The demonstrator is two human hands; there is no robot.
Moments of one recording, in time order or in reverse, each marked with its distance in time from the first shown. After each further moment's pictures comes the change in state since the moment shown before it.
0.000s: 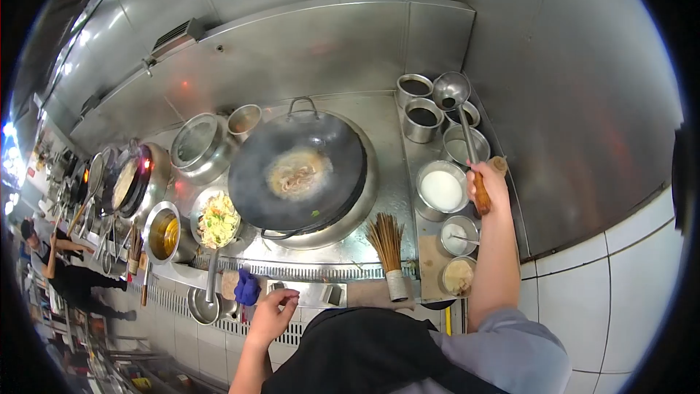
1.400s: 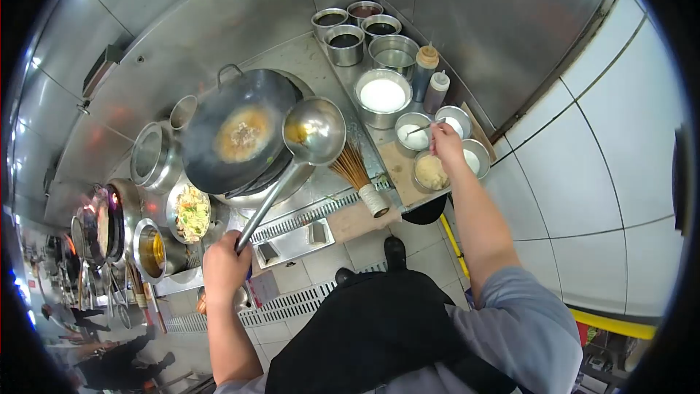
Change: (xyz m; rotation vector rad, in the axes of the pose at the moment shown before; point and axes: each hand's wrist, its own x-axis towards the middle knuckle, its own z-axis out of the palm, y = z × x) left_hand 0.010 0.062 -0.062 0.589 0.087 0.272; right_hand -0.083 0.141 -0.099 -0.155 0.415 -0.073
